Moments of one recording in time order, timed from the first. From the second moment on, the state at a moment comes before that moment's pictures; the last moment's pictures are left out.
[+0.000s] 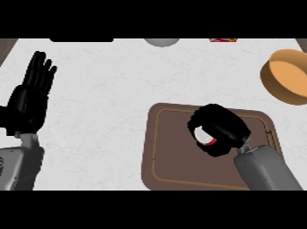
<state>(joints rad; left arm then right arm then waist) -0.27 0.21 0.10 -1.53 0.14 0.11 0.04 -0.31 -0.21 0.28 -1.41 1.06 0.25 -0.43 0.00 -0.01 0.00</state>
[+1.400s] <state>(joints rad) -0.28 0.20 0.10 -1.55 0.13 0.11 0.06 -0.65 -0.22 -0.02 -1.81 1.18 0.18 0.61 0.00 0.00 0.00</state>
